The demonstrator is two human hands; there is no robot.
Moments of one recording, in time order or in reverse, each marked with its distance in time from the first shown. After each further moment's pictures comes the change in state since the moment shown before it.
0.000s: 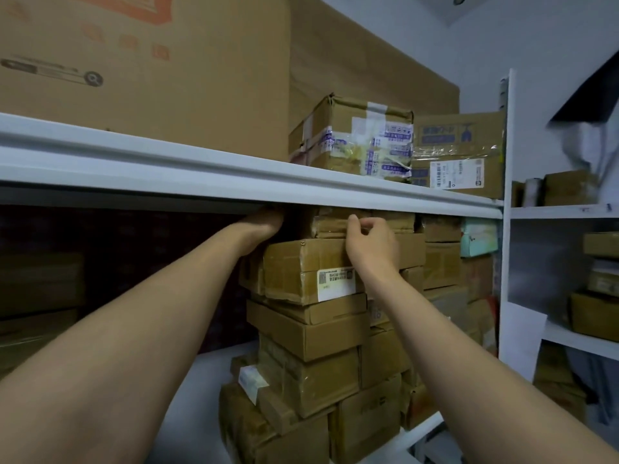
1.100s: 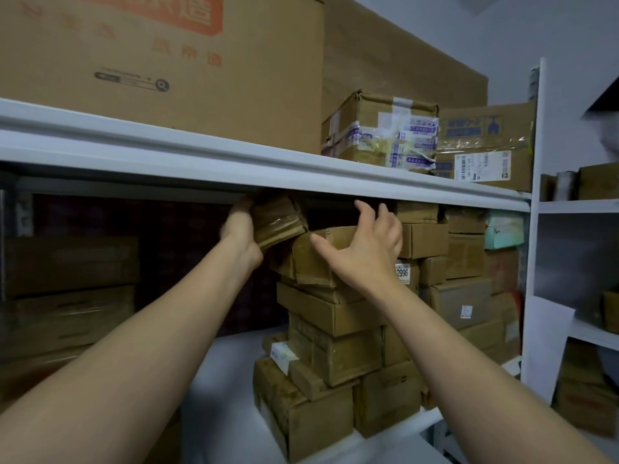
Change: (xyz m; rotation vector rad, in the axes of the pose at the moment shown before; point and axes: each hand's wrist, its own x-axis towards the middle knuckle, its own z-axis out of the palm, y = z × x) left_hand -0.064 -0.031 -0.044 -1.069 0.310 -0.306; right_hand -0.058 -0.012 0.011 -0.336 -0.132 -0.339
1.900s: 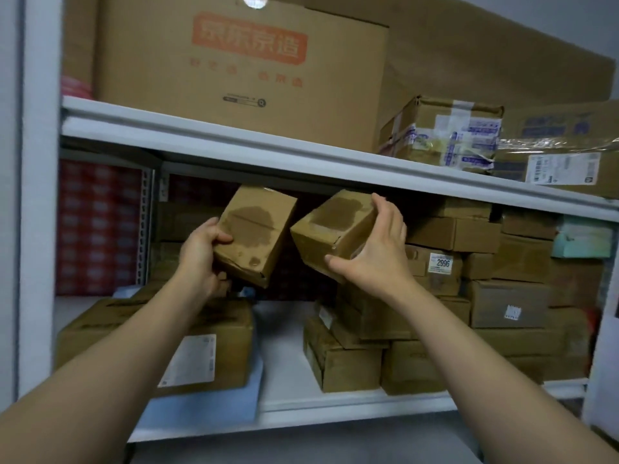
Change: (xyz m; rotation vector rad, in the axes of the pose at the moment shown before) left_hand -0.175 0.029 -0.118 0.127 0.266 0.247; right_hand -0.070 -0.030 -0.035 0.310 -0.144 -0.290
